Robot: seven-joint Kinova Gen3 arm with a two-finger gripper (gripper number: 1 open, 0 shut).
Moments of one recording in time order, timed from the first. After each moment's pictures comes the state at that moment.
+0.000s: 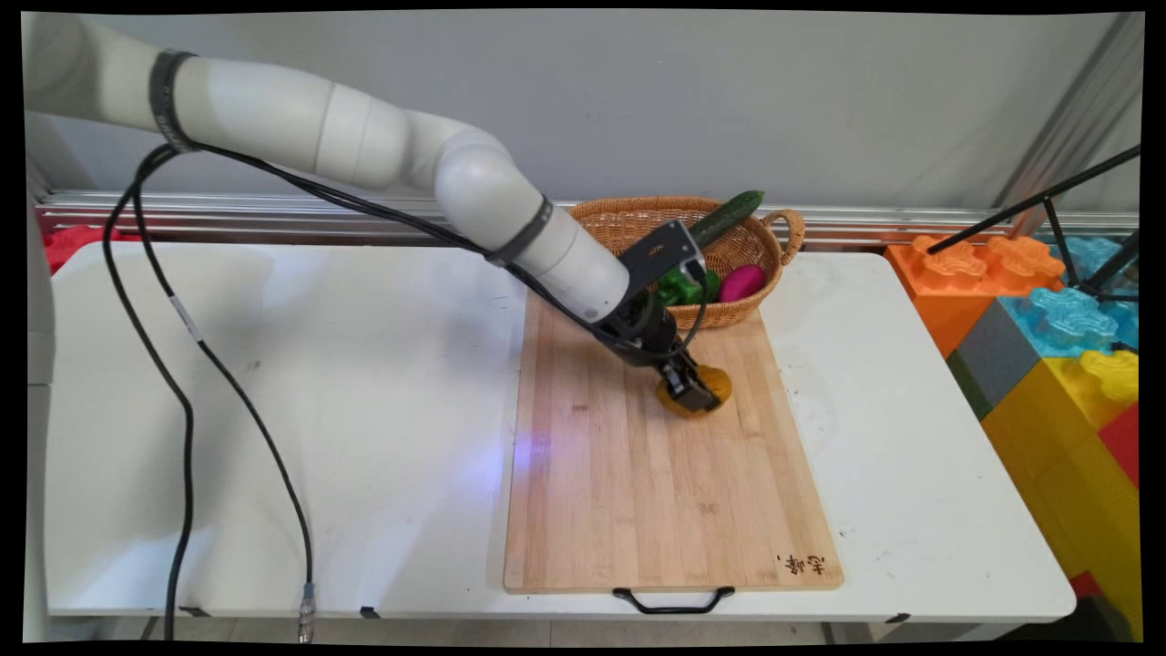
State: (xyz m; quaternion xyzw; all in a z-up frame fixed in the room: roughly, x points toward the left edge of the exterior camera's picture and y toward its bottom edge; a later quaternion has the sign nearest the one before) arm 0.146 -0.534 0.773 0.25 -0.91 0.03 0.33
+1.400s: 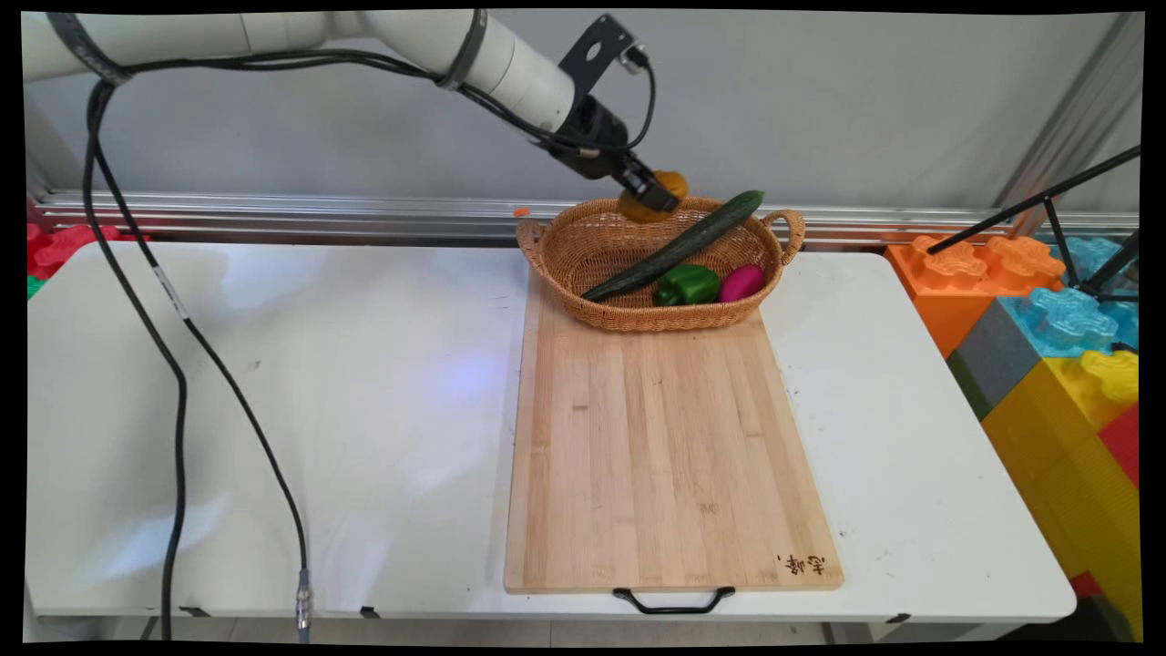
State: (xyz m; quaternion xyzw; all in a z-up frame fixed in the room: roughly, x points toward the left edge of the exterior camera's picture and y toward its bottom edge) arm 0.243 -0.638 0.884 0.32 -0.86 0.16 0.36
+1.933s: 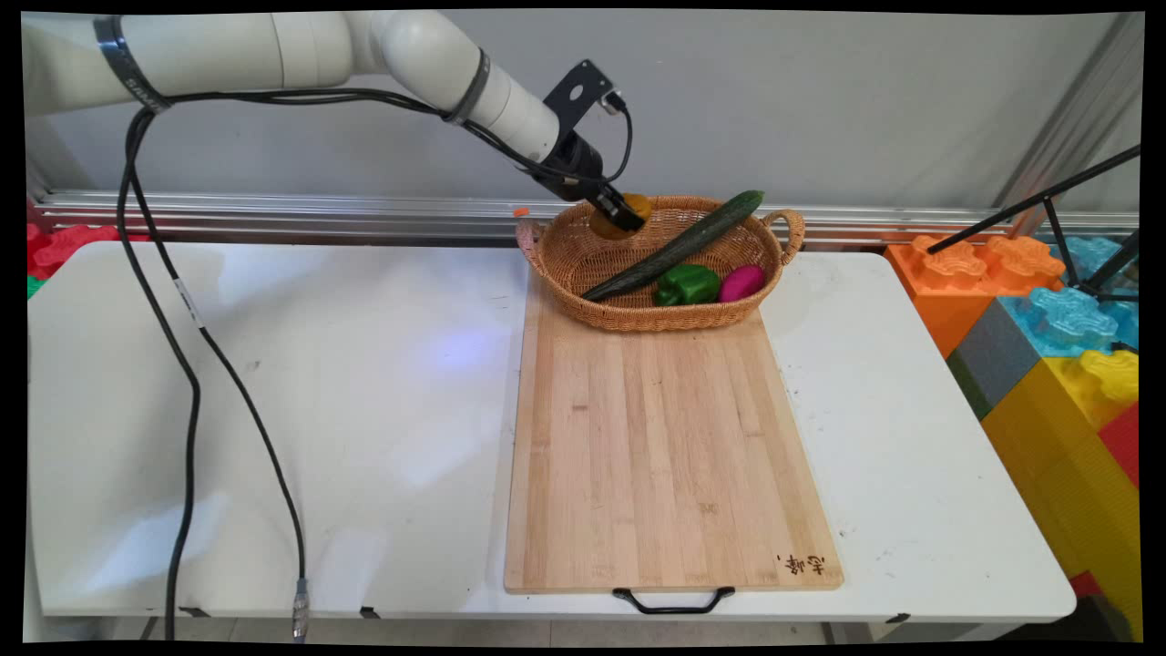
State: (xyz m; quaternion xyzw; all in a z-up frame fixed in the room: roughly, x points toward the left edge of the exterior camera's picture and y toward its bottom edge) arm 0.270 -0.669 0.832 0.34 -0.87 0.17 0.31
